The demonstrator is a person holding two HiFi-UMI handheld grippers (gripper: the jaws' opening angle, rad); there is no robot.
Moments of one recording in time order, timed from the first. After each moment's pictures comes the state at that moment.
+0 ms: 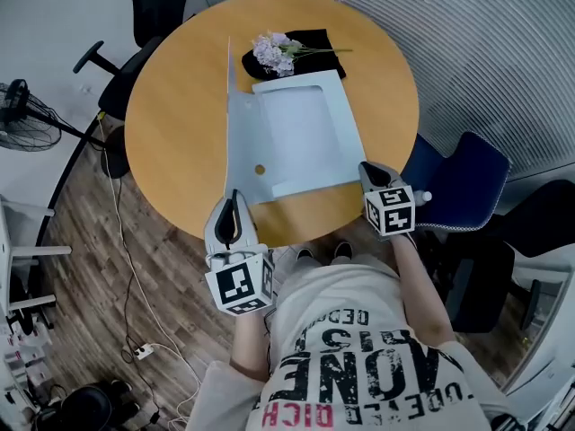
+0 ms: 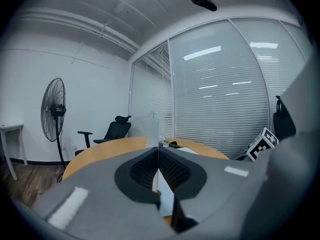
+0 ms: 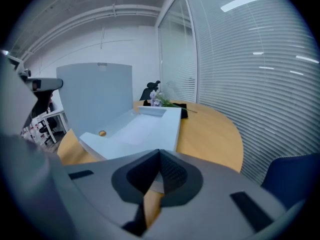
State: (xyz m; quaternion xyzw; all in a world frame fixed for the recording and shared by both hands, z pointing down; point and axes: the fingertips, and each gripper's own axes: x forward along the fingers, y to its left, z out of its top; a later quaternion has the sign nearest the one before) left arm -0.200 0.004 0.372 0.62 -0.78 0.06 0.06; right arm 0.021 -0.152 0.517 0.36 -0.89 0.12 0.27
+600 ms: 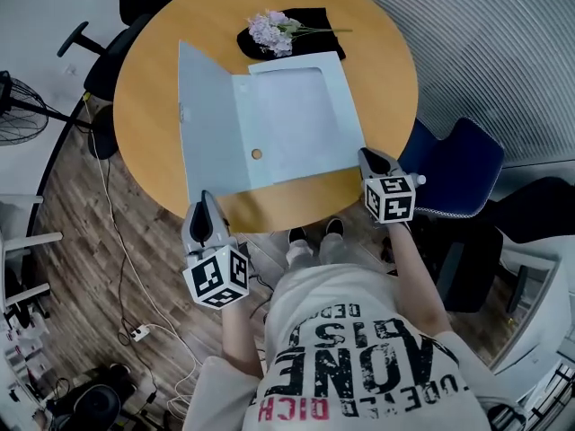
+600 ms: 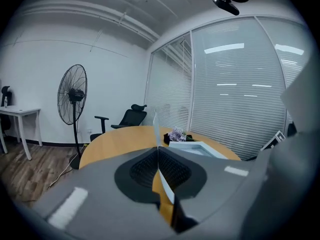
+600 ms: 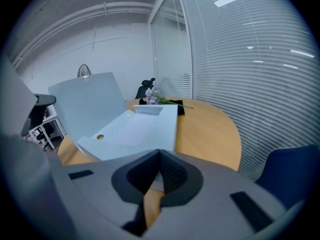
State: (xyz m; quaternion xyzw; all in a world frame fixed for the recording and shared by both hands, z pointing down) left arm -0.266 0.039 0.402 0.55 -0.82 0.04 0.15; right arm 0.022 -0.151 0.521 0.38 -0.87 0.15 0.27
